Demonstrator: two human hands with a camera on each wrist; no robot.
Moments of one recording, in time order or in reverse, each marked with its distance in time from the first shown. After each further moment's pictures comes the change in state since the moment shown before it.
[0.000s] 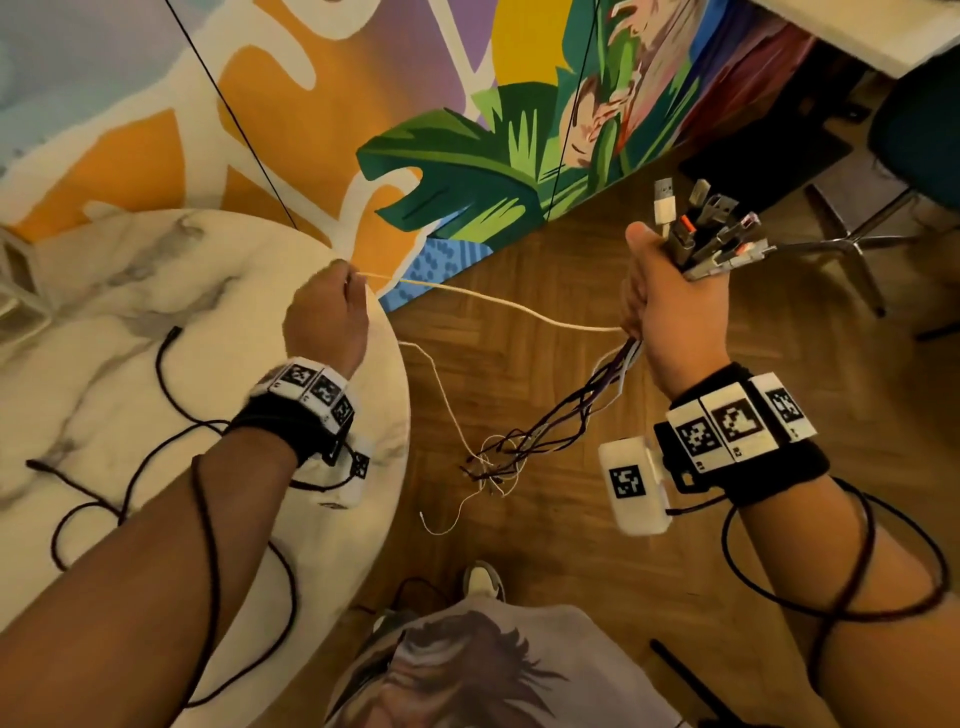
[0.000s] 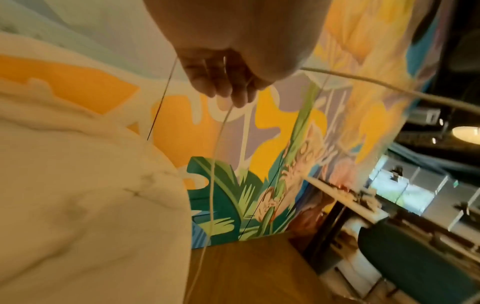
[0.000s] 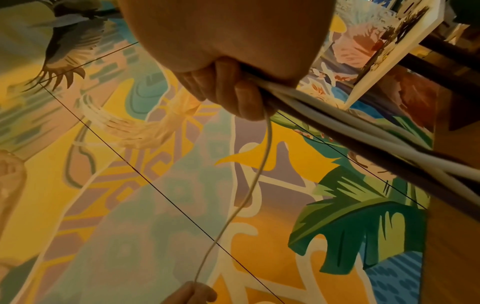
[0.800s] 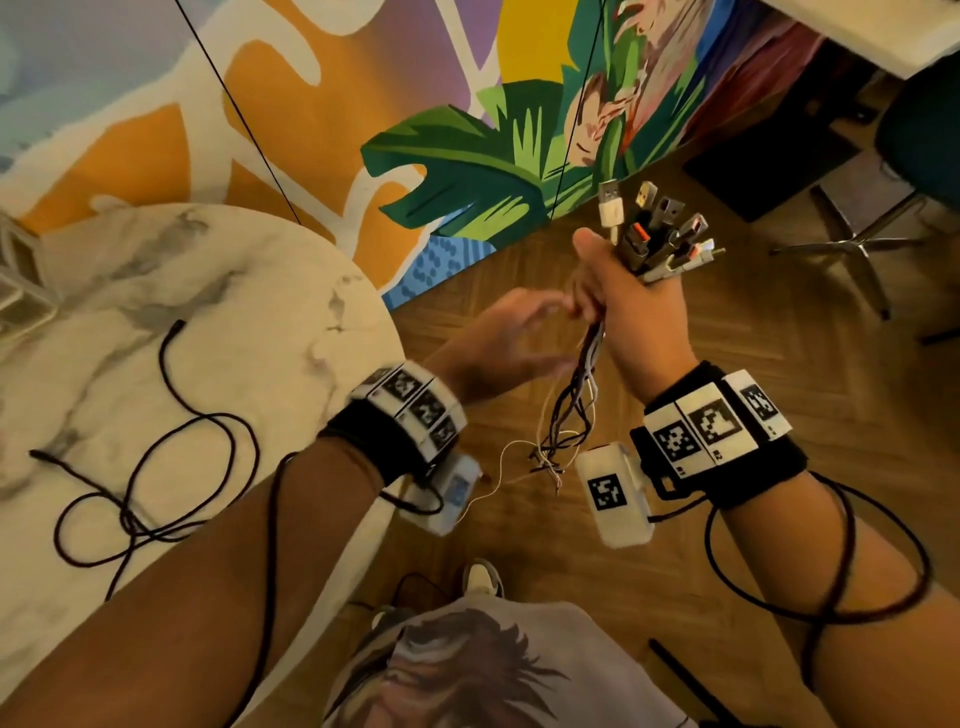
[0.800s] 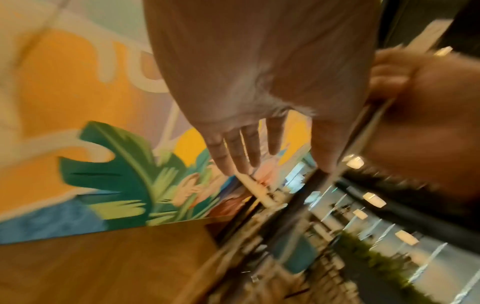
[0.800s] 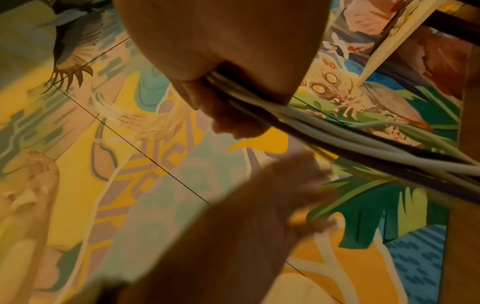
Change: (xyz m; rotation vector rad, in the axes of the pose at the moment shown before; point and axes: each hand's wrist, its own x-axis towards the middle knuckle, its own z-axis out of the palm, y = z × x) left_hand -0.045 0.127 0.001 -0.582 -0.758 0.321; right_hand -0.015 -0.006 0.024 -0.026 -0.172 -0.005
